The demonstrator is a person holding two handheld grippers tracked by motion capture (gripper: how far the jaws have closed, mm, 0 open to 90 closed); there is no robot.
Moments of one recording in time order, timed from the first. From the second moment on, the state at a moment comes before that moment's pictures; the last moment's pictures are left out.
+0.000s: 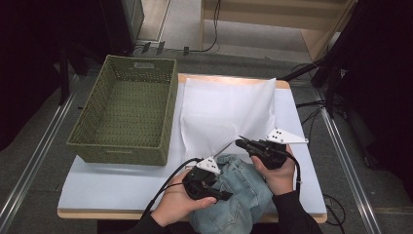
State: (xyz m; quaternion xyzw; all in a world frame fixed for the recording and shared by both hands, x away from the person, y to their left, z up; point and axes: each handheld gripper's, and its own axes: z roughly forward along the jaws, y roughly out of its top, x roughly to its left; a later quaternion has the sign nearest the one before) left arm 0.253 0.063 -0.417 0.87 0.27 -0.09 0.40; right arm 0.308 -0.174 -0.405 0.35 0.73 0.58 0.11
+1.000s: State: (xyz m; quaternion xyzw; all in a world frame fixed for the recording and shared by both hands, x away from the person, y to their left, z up) left arm 0.280 0.087 -0.407 0.78 0.43 0.01 0.45; right arm 0.290 -0.153 -0.392 0.31 0.74 0.58 0.14
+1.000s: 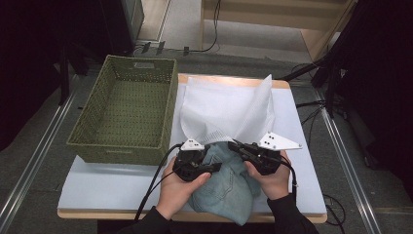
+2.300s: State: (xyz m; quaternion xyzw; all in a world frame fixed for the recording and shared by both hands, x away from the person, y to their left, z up) left arm 0.261 0.097 -0.421 0.80 0.40 0.08 0.44; right arm 0.287 -0.149 -0.404 0.31 0.76 0.56 0.12
